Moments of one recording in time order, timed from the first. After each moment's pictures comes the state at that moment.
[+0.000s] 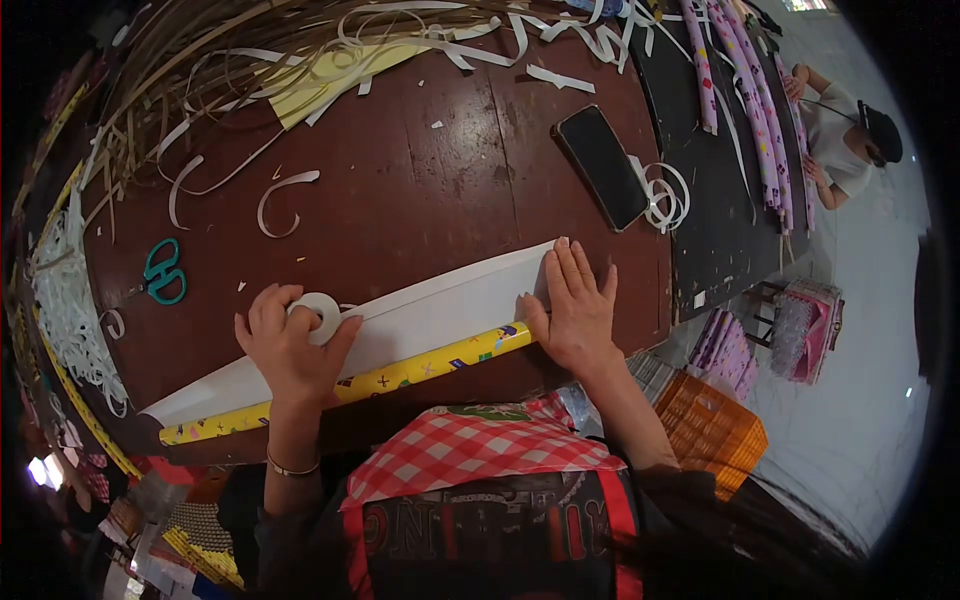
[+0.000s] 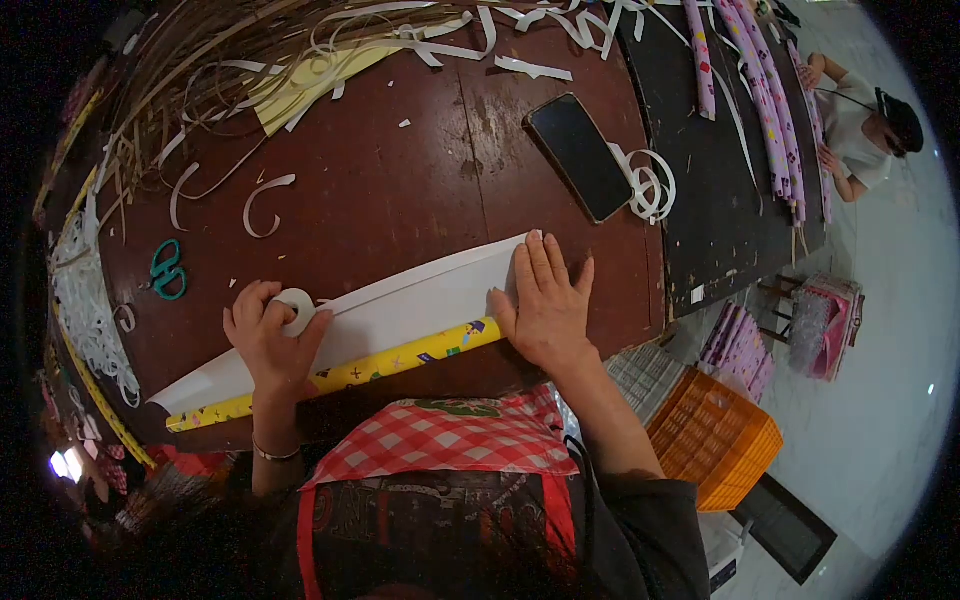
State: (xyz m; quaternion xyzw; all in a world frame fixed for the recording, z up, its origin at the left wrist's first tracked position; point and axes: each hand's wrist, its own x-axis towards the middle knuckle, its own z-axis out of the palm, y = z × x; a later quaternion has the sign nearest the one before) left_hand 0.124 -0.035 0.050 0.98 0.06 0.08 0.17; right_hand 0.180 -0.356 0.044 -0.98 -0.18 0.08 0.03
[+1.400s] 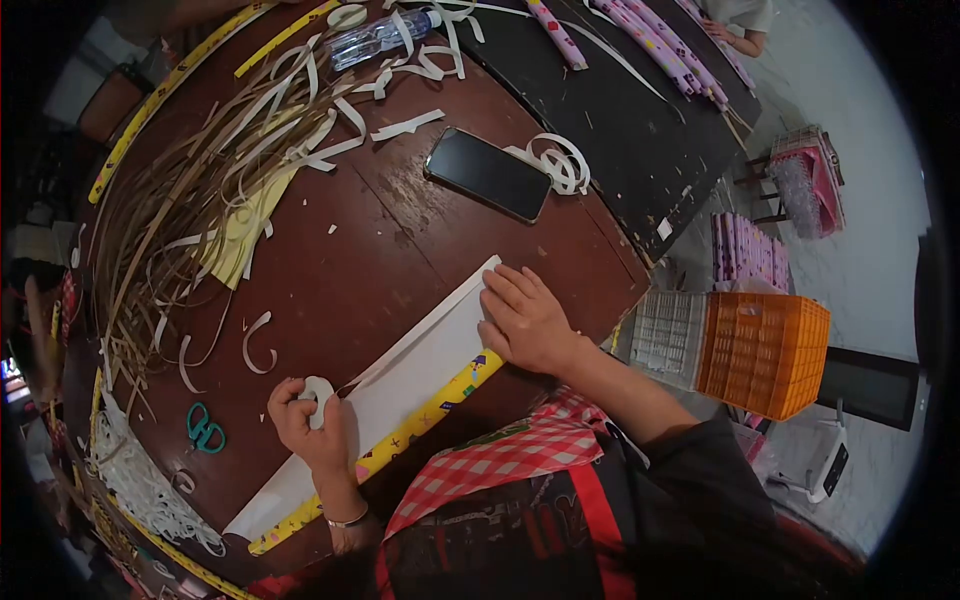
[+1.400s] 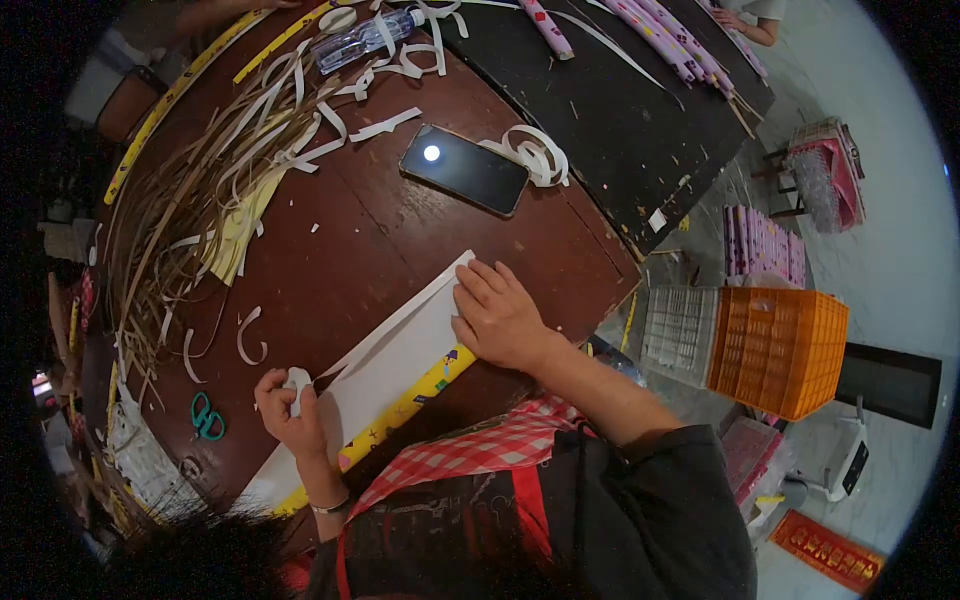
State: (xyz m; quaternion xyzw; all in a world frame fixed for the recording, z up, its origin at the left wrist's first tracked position) left_hand 0.148 -0.035 0.030 0.89 -0.04 0.17 0.43; right_hand 0.172 -0.362 0.035 -0.96 -0.20 -0.09 0.20
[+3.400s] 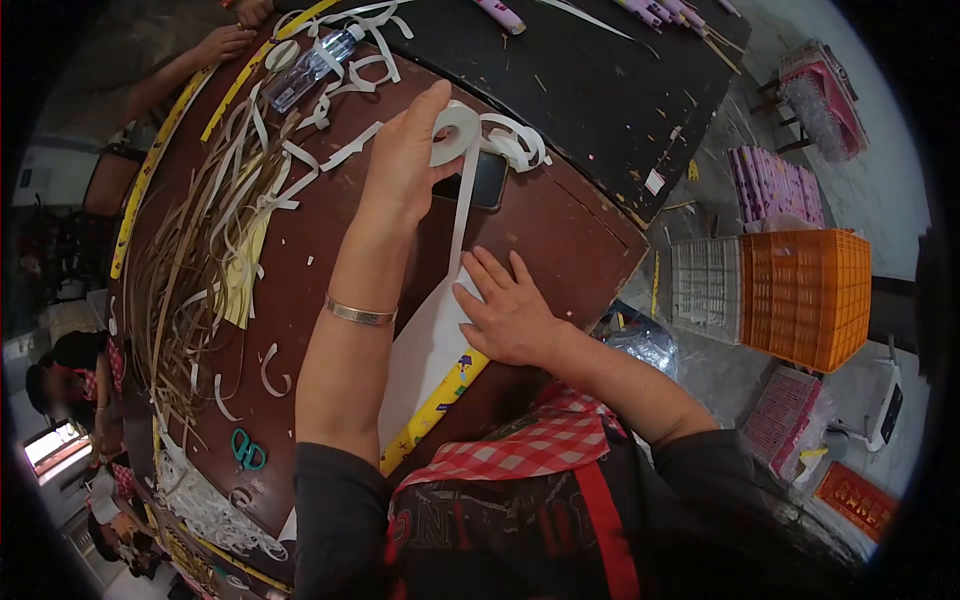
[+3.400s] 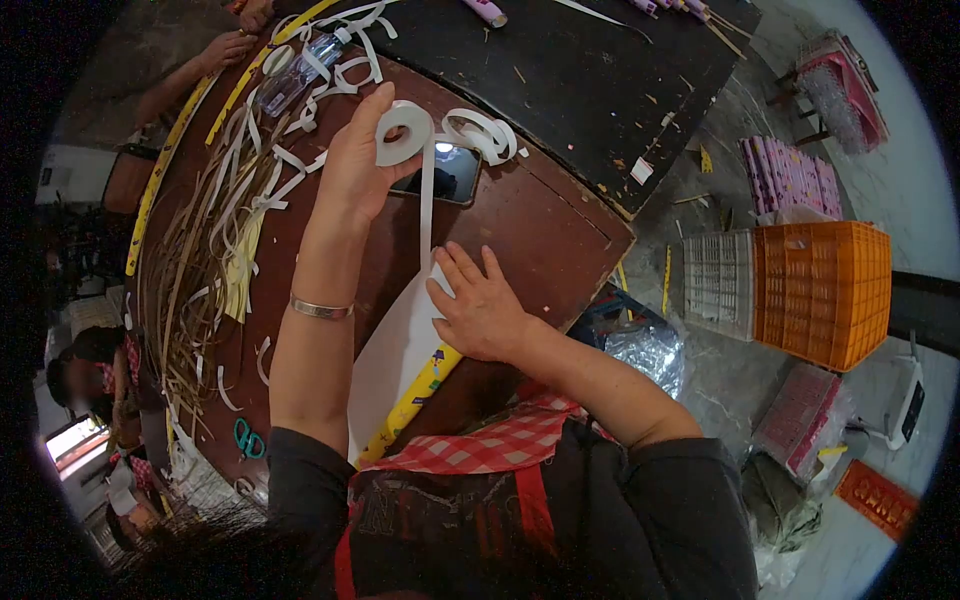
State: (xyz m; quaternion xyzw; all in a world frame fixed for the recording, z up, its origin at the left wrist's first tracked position) left_hand 0.357 -0.304 0.114 0.57 0.00 -0.29 0.77; right_hand 0.164 -0.364 0.024 -0.97 -0.12 -0.02 0.20
